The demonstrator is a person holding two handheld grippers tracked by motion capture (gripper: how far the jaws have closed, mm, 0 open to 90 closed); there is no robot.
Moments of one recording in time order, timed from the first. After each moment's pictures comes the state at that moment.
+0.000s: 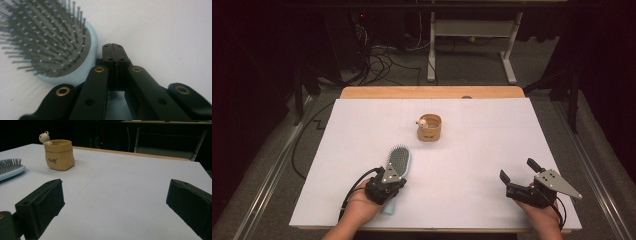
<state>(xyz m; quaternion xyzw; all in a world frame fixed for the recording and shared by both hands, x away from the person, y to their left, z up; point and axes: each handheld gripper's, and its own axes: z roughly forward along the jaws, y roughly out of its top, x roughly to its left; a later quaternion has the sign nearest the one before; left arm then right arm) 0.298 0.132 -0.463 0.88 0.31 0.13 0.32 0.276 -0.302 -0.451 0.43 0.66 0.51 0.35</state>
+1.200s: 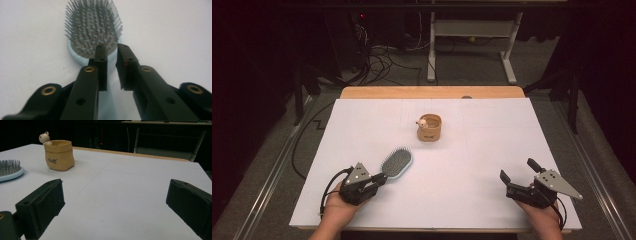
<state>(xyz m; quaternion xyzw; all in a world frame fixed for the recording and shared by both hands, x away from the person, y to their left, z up) 0.287 0.199 -0.456 0.83 0.35 0.15 0.42 0.274 -0.302 -0.450 0.43 0.66 0.51 0.35</state>
